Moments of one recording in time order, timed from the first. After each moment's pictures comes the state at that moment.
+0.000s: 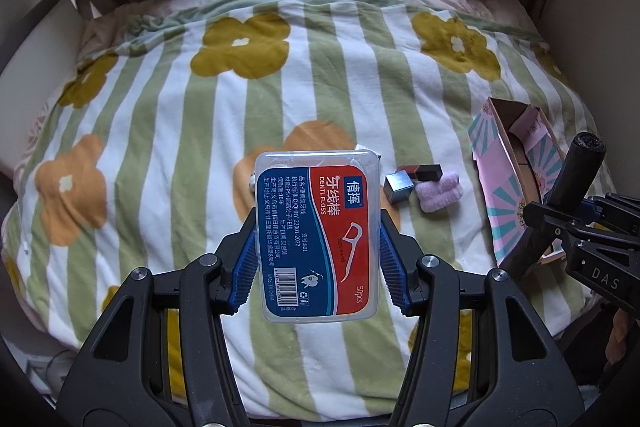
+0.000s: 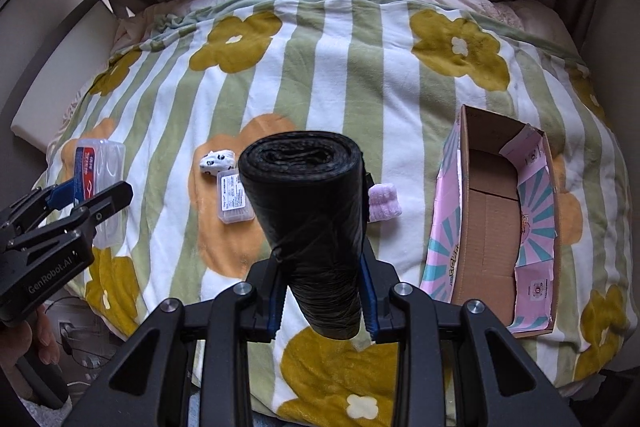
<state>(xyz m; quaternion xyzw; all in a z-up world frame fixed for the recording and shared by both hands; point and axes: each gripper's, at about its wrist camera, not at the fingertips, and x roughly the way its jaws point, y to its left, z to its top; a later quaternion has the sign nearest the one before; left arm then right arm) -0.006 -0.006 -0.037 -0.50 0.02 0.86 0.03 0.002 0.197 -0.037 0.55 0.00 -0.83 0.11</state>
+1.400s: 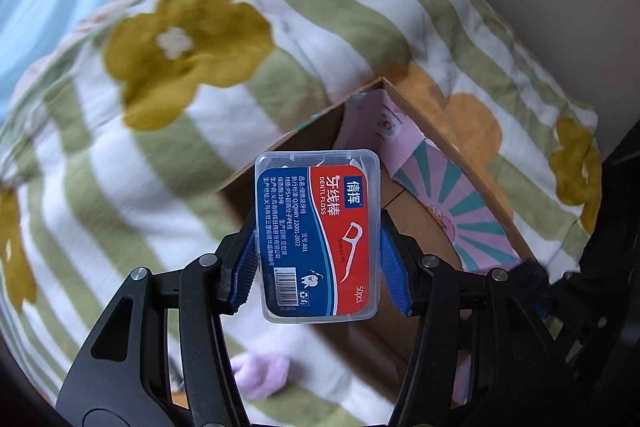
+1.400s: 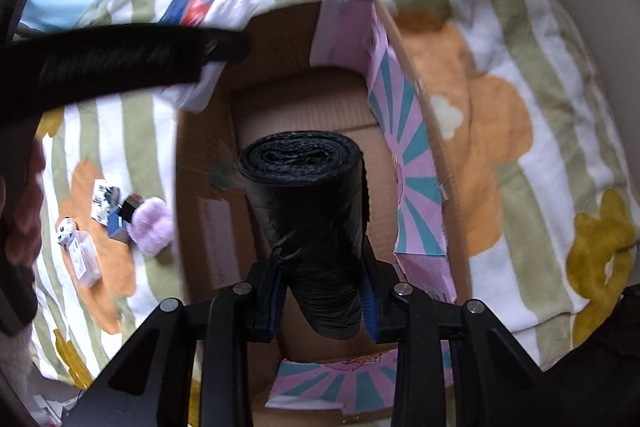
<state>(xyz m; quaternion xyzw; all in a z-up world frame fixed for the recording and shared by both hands) -0.194 0.377 -0.160 -0.54 0.20 0.74 0.34 -0.070 0.419 -0.168 0.65 -0.12 -0.75 -0.07</state>
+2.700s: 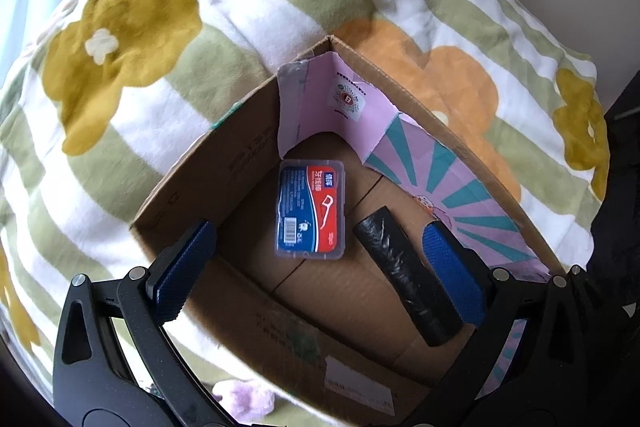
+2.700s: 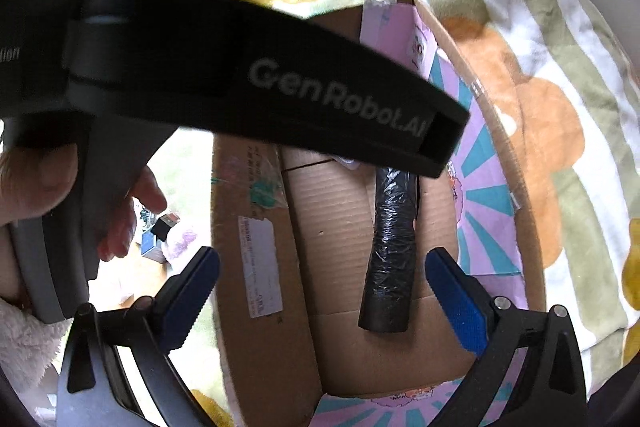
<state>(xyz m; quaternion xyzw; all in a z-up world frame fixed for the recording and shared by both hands) -0.181 0.422 -0.201 -0.56 0.25 0.69 0.38 -0.008 0.417 -0.170 0.58 -0.18 -0.80 -0.01</state>
